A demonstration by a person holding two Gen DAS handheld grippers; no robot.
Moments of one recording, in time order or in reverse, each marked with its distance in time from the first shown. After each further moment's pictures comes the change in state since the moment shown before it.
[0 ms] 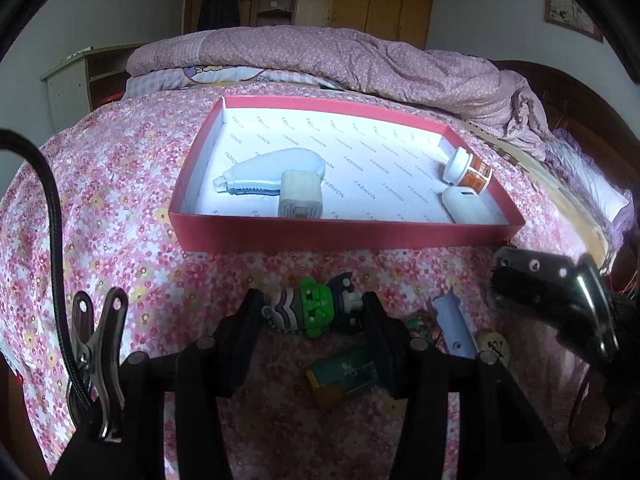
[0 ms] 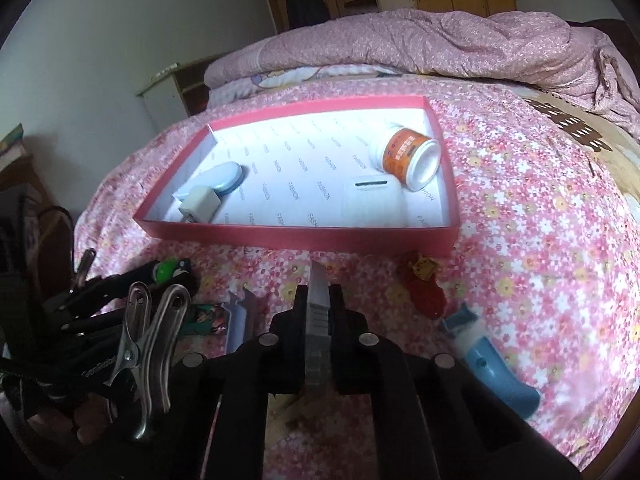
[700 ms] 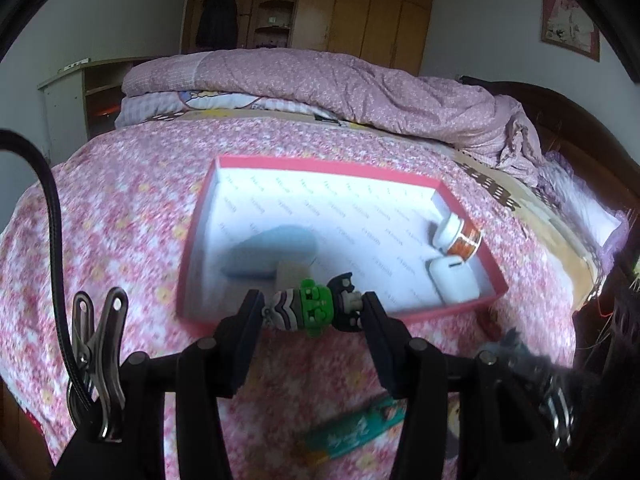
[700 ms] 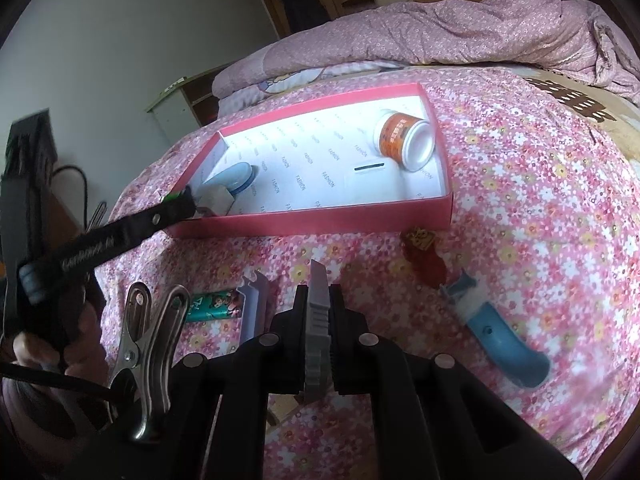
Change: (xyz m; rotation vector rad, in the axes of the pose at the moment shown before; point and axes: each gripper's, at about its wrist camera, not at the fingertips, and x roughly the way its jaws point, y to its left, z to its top) left arm -0.010 -0.002 0.055 -0.010 -0.065 -0.038; right arm -0.005 -0.008 -0.011 0.066 0.003 0.076
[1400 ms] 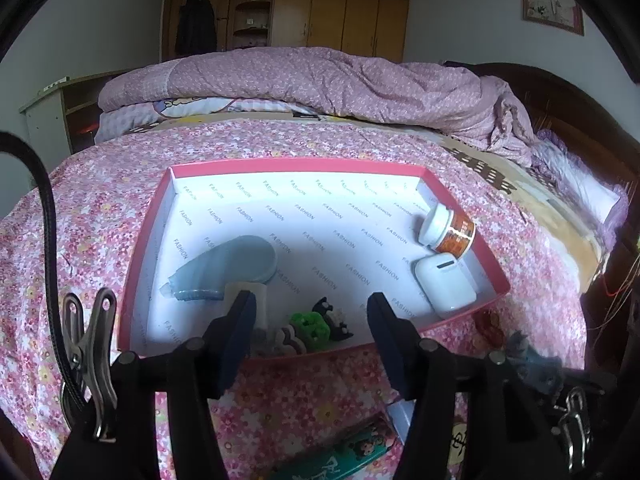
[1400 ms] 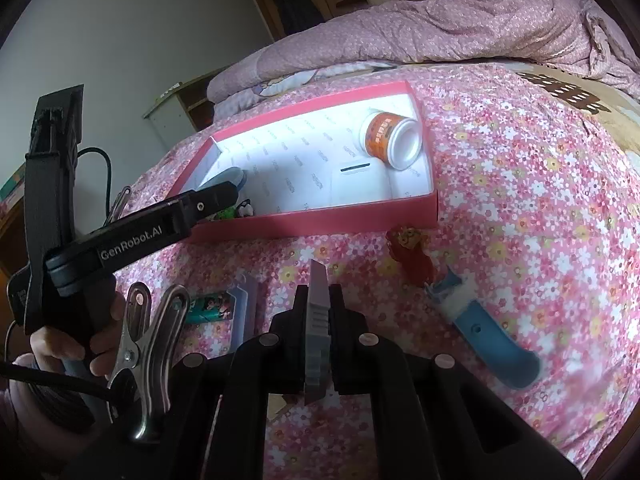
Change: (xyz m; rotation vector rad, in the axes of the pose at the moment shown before) left arm 0.028 -0.028 0.003 0.080 0.009 0.000; right arm -0.001 -0.008 0.000 0.025 -0.006 -0.005
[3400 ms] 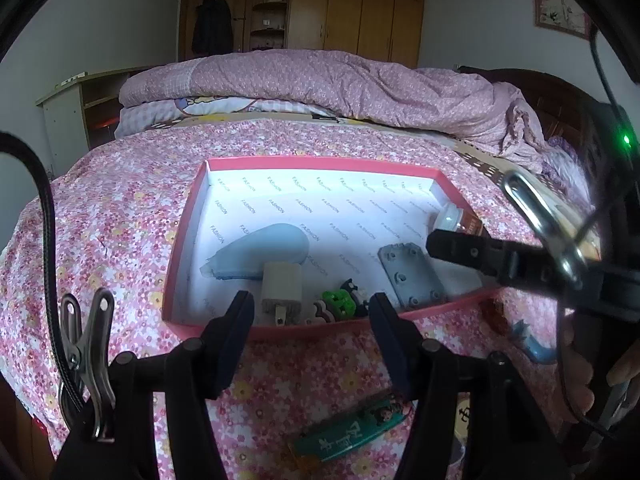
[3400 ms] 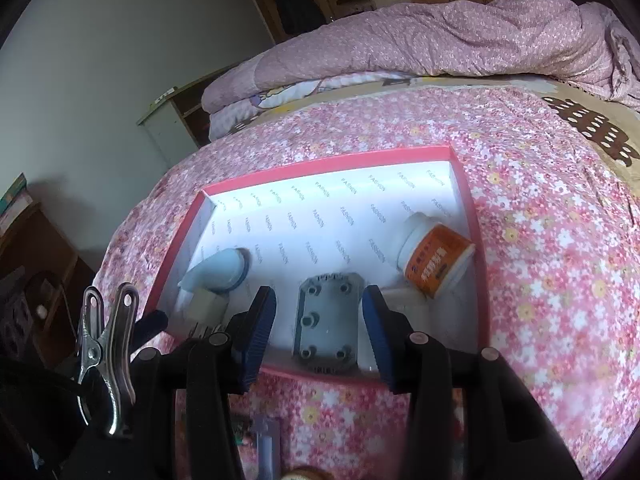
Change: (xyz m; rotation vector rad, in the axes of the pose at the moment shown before) left arm -0.027 0.012 -0.011 -0.031 -0.008 0.045; right arm 0.039 0.017 0.090 0.002 0.019 -0.001
